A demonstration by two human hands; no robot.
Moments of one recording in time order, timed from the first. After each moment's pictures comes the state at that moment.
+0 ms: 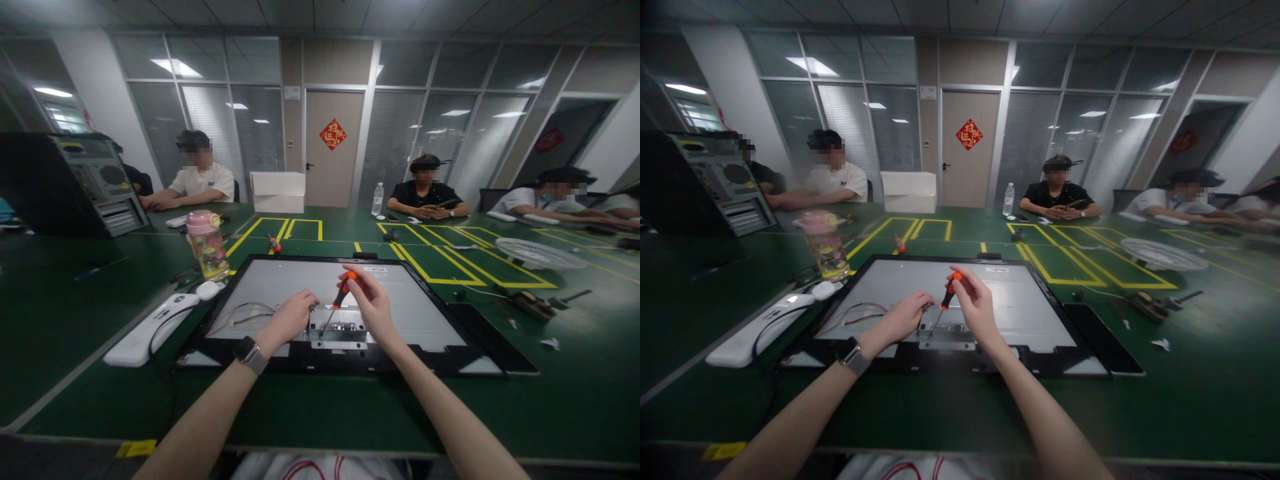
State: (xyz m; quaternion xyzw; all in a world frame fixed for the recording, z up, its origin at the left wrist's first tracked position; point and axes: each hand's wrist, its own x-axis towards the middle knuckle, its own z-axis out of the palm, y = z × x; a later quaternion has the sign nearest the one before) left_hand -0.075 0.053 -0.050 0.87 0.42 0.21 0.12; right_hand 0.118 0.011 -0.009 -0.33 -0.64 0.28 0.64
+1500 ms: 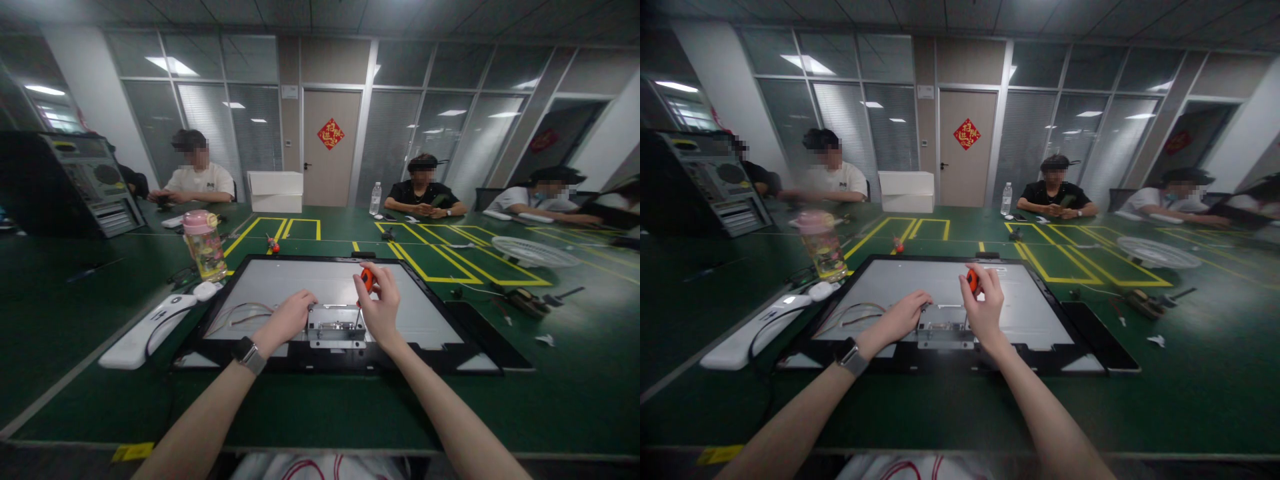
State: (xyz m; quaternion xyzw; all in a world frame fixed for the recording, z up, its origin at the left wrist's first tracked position) left_hand -0.075 0.056 -0.053 0.87 0.43 0.21 0.12; right_hand 0.125 0.015 -0.017 -0.43 -0.61 -0.02 0.66
